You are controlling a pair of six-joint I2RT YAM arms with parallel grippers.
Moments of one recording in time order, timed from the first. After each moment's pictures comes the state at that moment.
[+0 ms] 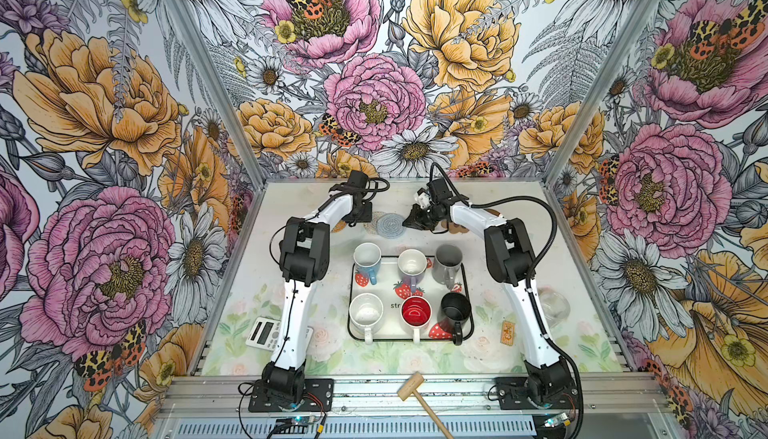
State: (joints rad) left arm -0.26 2.41 2.02 -0.74 -0.04 -0.24; right arm 0.35 2.50 2.02 -0.51 -0.62 0.56
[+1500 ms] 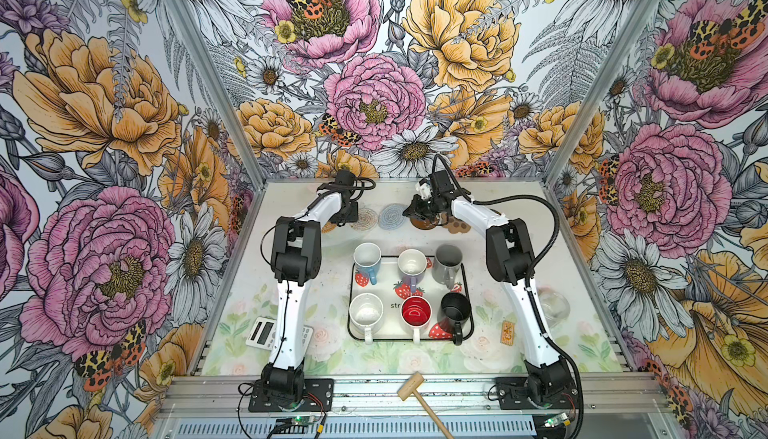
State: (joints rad) left arm -0.20 2.37 1.98 -0.77 -0.13 -0.24; right arm 0.35 2.53 2.15 -0.53 -0.60 0.59
